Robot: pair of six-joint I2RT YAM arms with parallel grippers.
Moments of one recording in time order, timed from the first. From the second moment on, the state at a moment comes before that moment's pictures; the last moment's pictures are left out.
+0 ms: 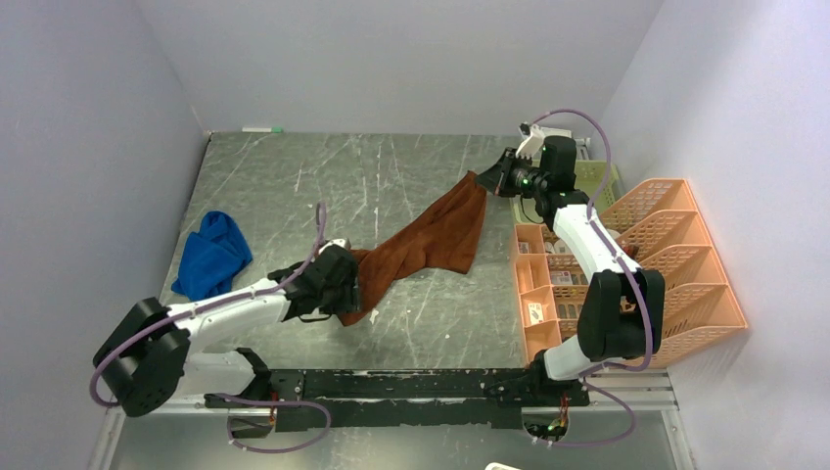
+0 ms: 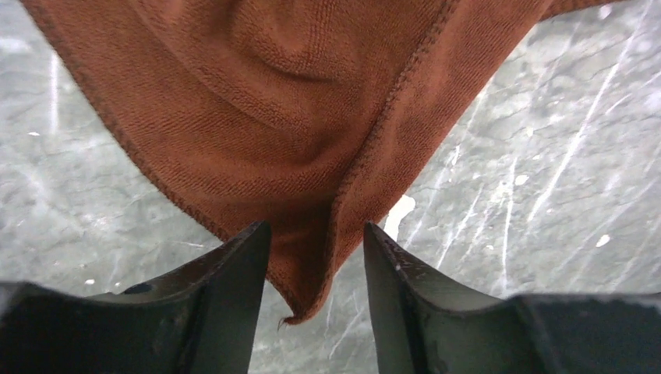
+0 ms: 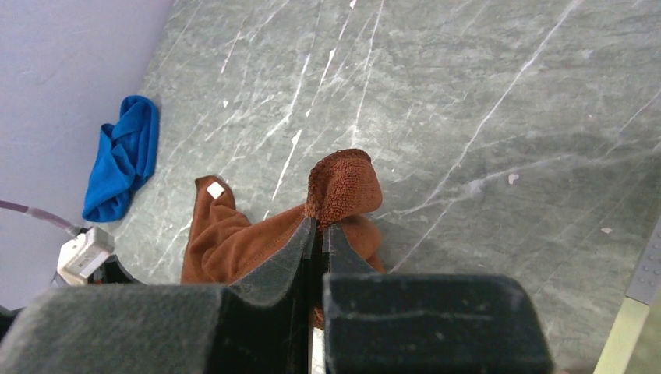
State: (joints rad) left arm -0.77 1.20 0.57 -0.36 -0.14 -0.77; right arm 0.06 1.50 1.10 -0.03 -0.62 0.33
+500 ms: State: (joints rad) left arm -0.80 1.22 0.60 -0.42 -0.18 -0.80; right arm 0.06 1.50 1.10 -0.06 -0.62 0.30
